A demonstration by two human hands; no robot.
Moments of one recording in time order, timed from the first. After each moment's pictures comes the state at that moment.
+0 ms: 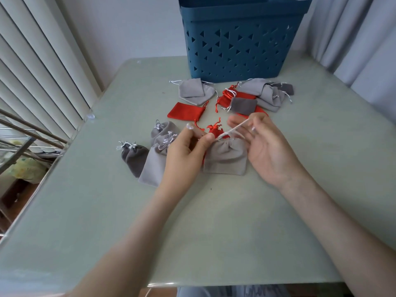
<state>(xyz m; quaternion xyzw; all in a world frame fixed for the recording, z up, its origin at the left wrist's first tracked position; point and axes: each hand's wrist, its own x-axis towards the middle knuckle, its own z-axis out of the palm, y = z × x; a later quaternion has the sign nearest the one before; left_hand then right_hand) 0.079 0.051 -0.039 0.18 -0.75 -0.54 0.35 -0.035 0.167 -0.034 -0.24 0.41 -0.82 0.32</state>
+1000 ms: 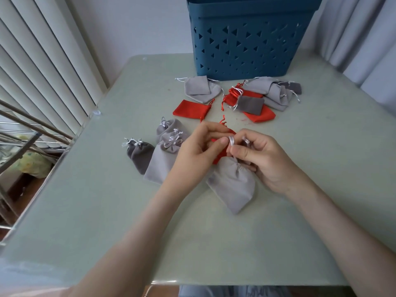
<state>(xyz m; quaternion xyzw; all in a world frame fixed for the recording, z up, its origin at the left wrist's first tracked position) 0.082 0.050 -0.034 0.09 -0.72 -0.64 0.25 -0.019 0.171 -0.037 -0.37 0.55 -0.67 0.33</state>
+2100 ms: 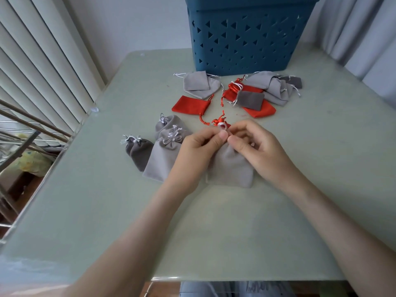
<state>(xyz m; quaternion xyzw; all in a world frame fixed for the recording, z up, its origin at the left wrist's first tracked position) 0.077 0.053 -0.041 0.11 -0.68 -0.68 0.23 -0.018 0.168 -0.041 -0.42 0.68 -0.58 0.17</state>
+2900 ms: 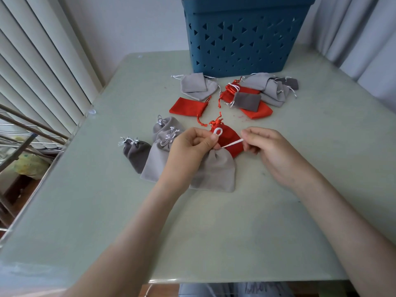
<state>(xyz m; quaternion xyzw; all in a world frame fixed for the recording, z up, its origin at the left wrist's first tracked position) 0.078 0.044 -0.041 0.21 -0.65 -0.69 0.23 -0.037 0.177 -0.039 -0.32 0.68 -0.61 0.26</state>
